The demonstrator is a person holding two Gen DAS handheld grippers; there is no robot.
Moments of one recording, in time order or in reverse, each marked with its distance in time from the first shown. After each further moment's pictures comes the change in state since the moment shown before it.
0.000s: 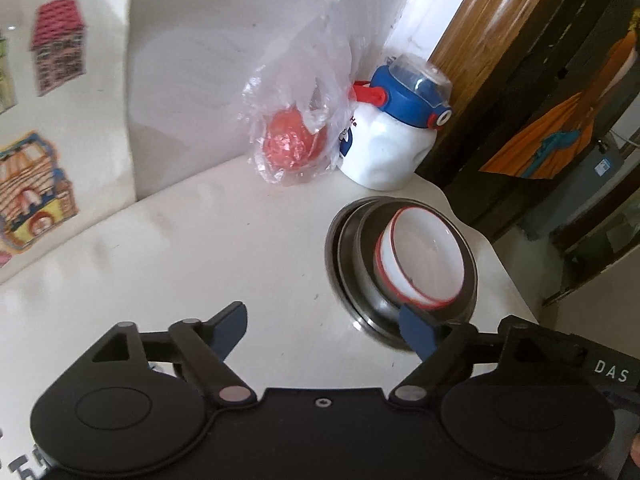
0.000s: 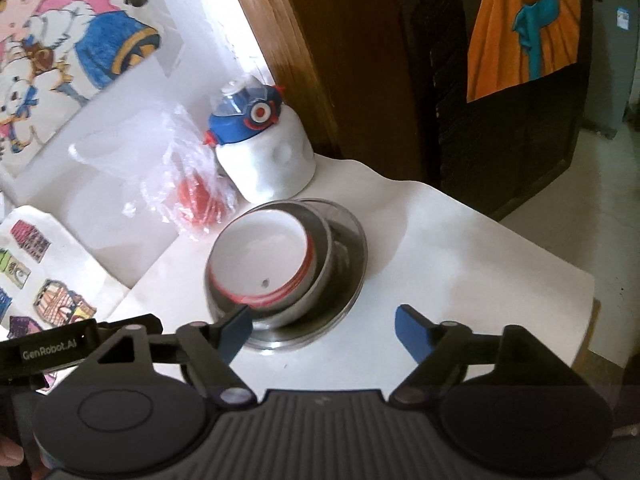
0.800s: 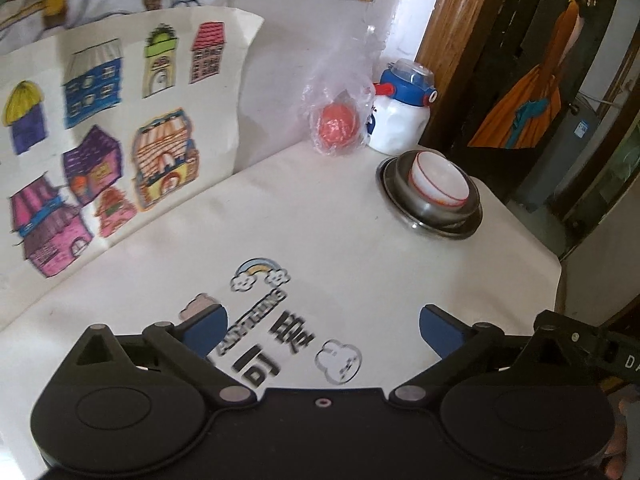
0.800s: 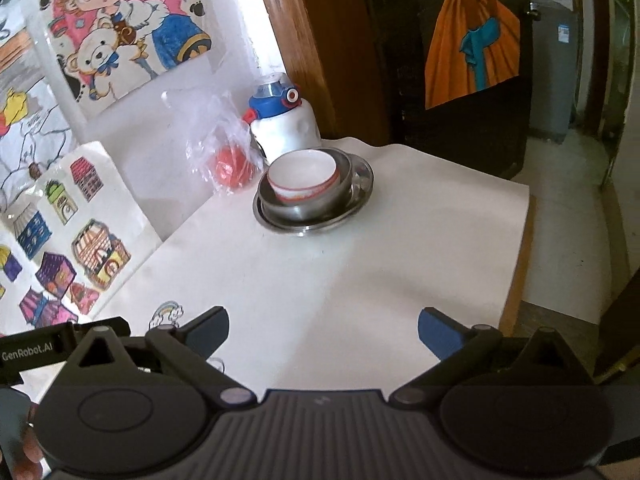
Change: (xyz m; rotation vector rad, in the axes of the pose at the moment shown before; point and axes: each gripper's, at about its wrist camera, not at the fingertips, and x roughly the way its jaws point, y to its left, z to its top) left arm -0.119 0.076 -0.092 0.163 -0.068 0.022; right arm -0.101 0.075 -0.153 0.046 -0.154 -0.123
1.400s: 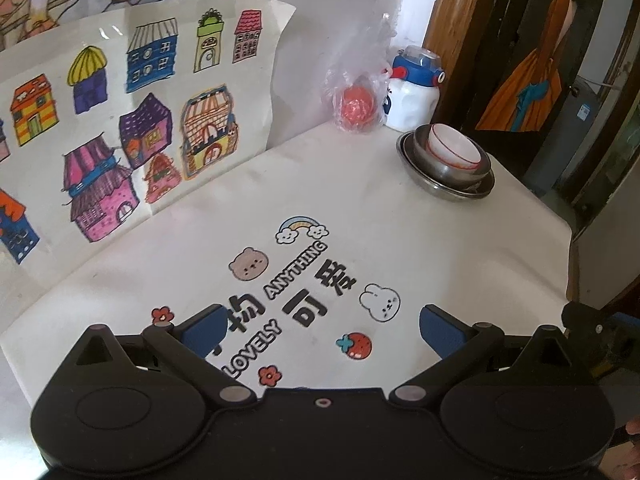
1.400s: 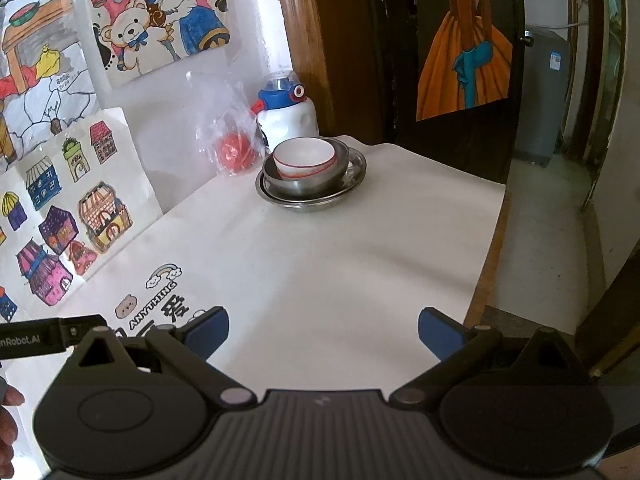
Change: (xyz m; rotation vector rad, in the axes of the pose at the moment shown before) left arm -0.031 0.026 -0.047 0.044 -0.004 0.036; right arm -0.035 0.015 -0.050 -0.076 -0.046 -0.059
